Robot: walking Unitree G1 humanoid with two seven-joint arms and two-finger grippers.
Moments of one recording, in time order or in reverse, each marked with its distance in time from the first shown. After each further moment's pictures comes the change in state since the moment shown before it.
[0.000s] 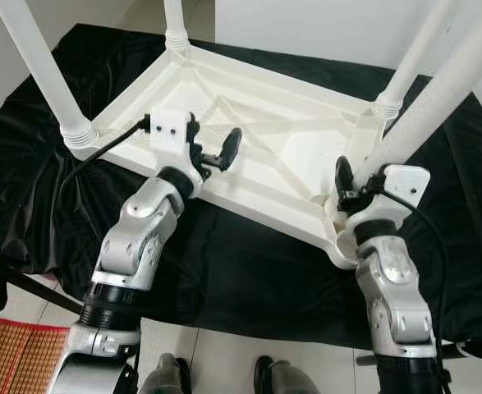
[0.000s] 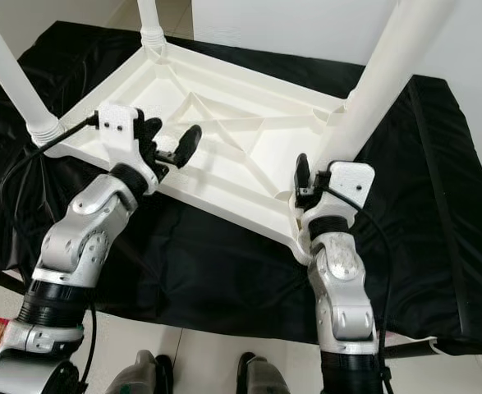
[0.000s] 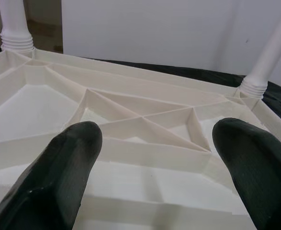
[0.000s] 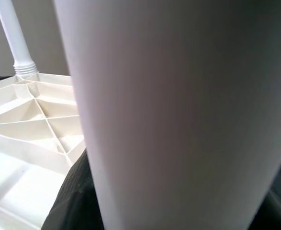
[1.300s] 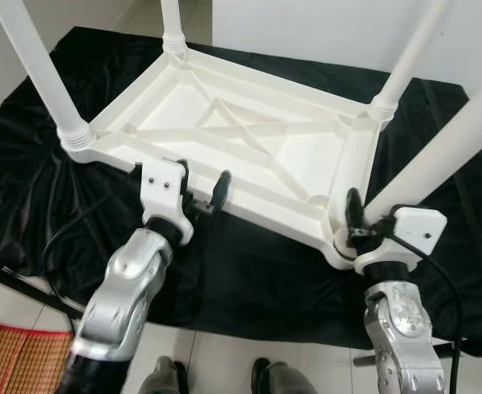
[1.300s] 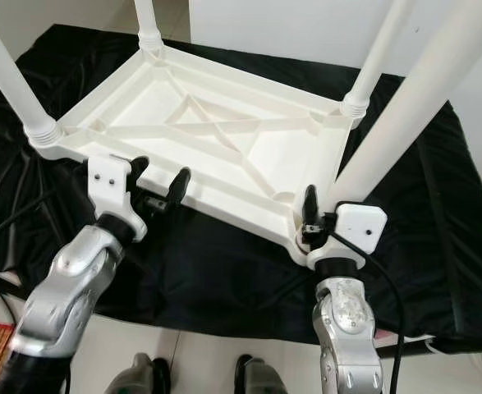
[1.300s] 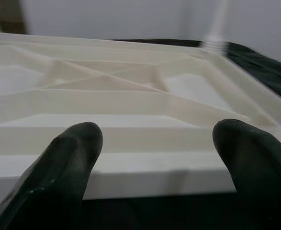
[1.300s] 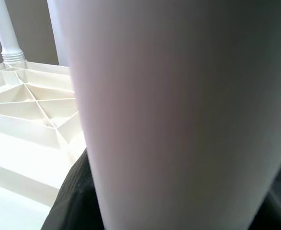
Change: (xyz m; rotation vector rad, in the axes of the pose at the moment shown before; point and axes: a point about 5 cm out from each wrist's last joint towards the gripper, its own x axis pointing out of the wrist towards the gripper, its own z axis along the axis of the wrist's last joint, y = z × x) left arm -0.062 -0.027 -0.024 0.086 0.087 -0.180; right arm -0.042 -0.007 0.004 -0.054 0.023 -0.027
